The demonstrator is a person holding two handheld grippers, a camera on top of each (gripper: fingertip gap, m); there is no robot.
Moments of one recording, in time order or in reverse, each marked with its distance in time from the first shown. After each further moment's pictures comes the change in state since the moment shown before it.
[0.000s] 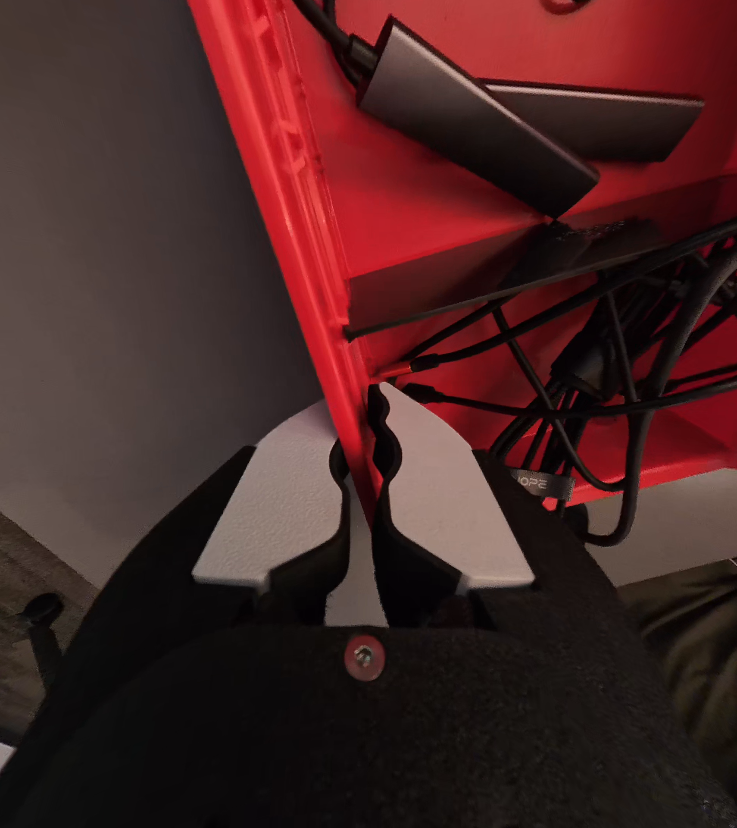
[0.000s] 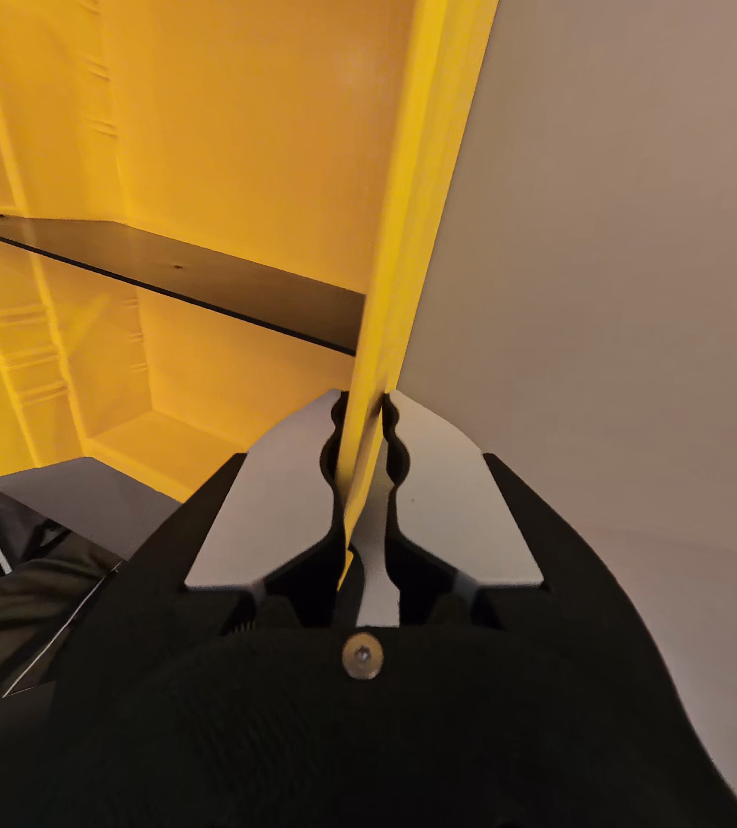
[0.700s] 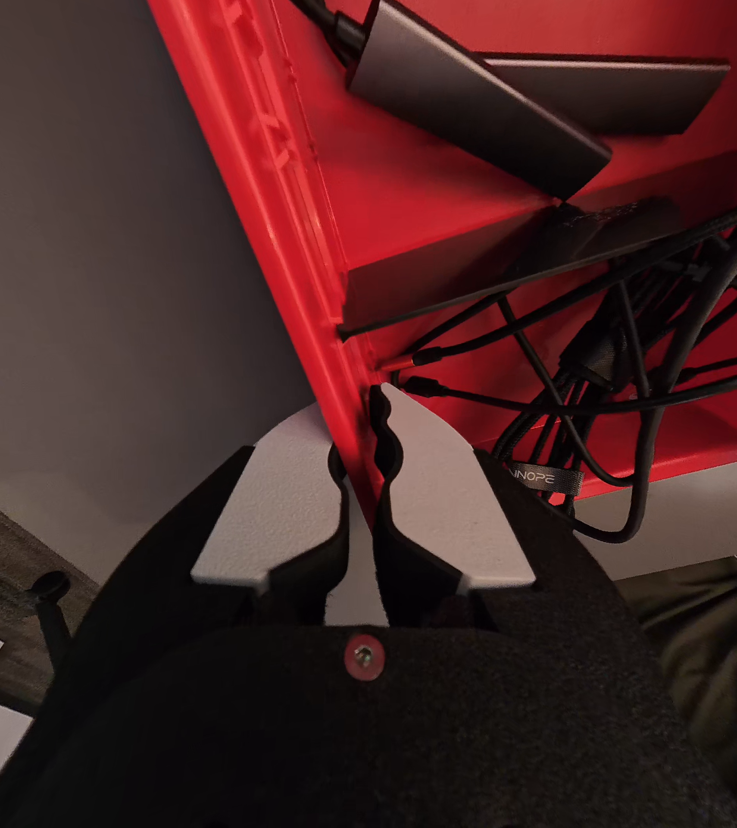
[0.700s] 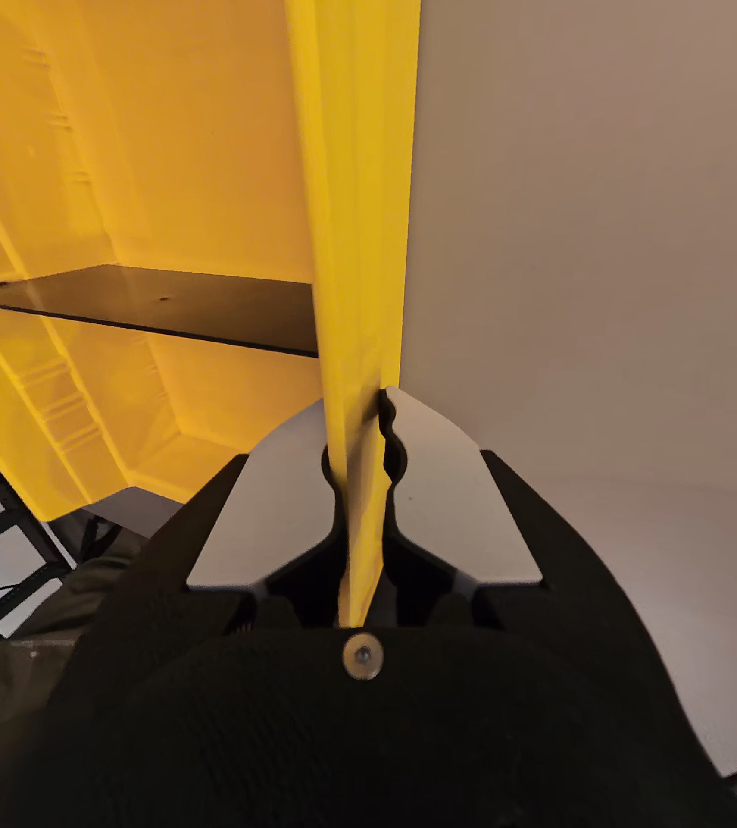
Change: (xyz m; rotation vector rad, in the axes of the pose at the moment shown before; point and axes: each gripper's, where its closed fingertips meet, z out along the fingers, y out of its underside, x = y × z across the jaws) left arm 0.014 0.006 0.003 -0.032 -0.029 -0.003; right arm -0.015 0.016 0.006 -0.079 0.005 0.114
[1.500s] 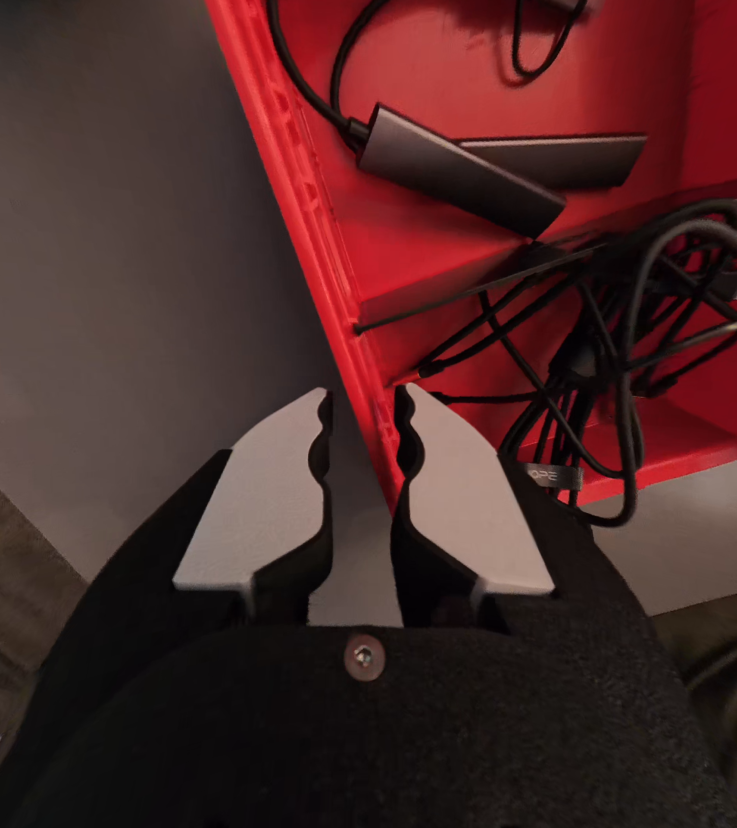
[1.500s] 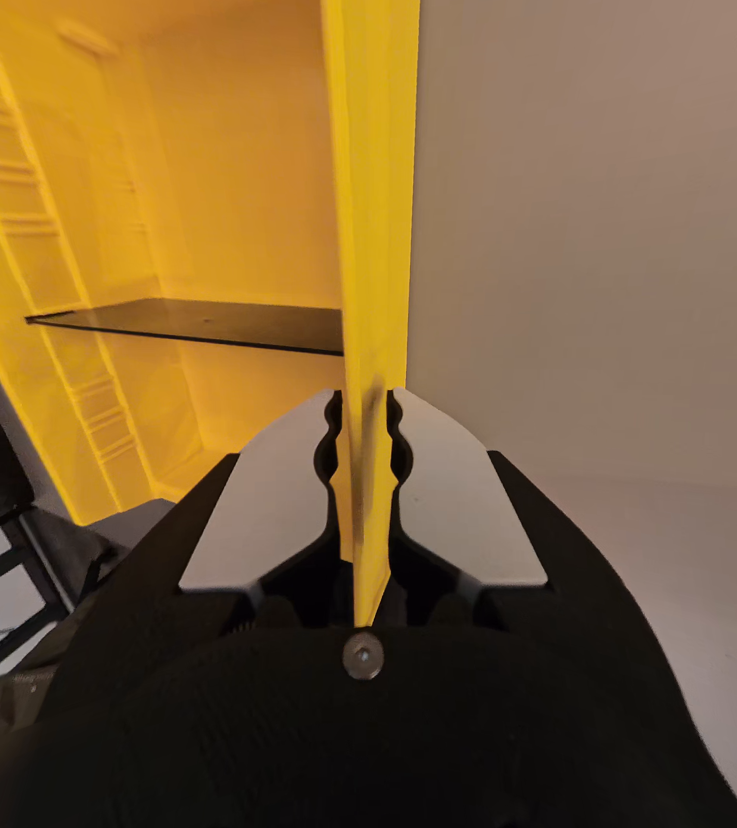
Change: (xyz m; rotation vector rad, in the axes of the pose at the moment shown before) left arm -0.004 -0.013 -0.027 0.196 -0.010 0.060; right arm -0.006 -0.013 -0.023 0.114 -0.011 0.015
